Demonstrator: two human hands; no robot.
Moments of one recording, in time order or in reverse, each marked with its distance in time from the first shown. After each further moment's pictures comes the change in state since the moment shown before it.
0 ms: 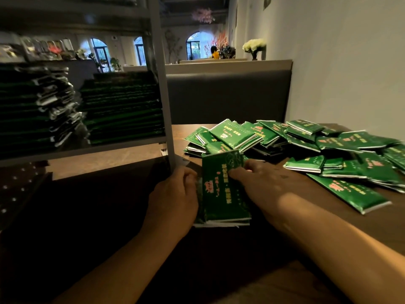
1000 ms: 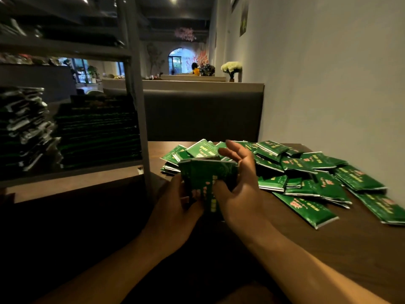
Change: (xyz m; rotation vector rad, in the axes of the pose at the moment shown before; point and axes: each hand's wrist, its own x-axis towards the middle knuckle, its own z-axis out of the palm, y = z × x) left_hand 0.004 0.038 0.009 -0.530 -0.266 0.045; right_hand -0.029 -0.019 -0.004 0.117 0.120 -0.705
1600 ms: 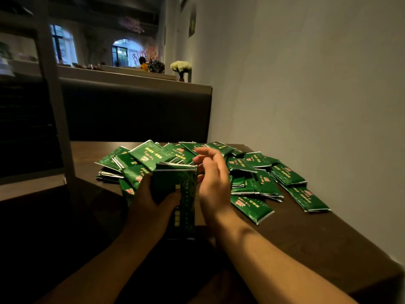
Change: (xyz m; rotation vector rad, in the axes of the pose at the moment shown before) left_hand 0.032 0.004 0.057 -0.268 0.103 0.028; right_hand 0.028 0.017 -0.039 -0.100 0.320 0.158
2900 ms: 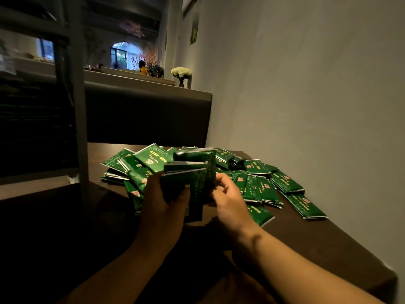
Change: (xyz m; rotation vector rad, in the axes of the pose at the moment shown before) left_hand -0.006 0.000 0.005 -0.098 0.020 0.169; right_hand -0.013 0.000 -0.034 -0.179 -0.245 0.235
